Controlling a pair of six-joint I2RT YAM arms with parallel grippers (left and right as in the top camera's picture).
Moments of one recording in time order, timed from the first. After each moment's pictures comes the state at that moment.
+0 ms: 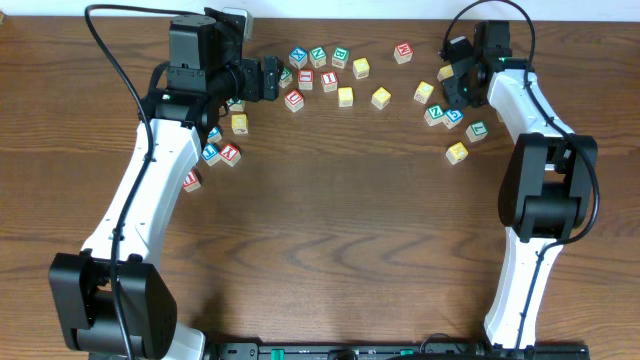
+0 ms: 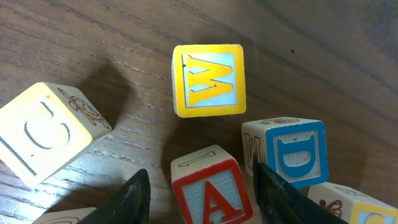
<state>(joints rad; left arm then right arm) -0.13 1.68 1.41 -0.38 0.25 -0.07 -0.01 2.34 1.85 -0.60 -0.03 -0.41</state>
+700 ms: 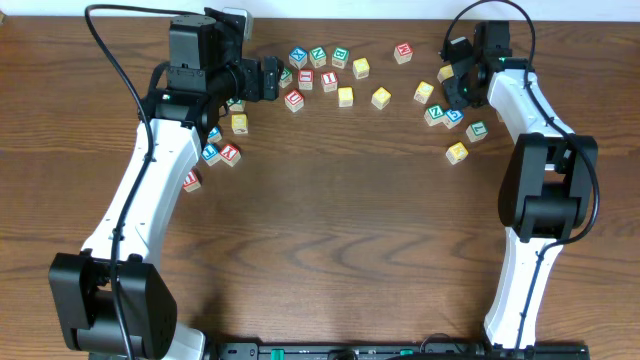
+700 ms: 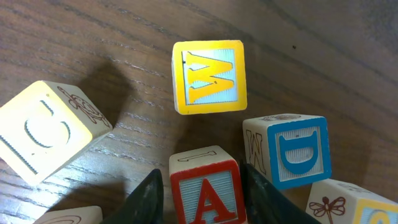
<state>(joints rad) -0.13 1.68 1.41 -0.38 0.25 -0.07 -0.01 2.34 1.85 -0.61 -0.03 -0.39</state>
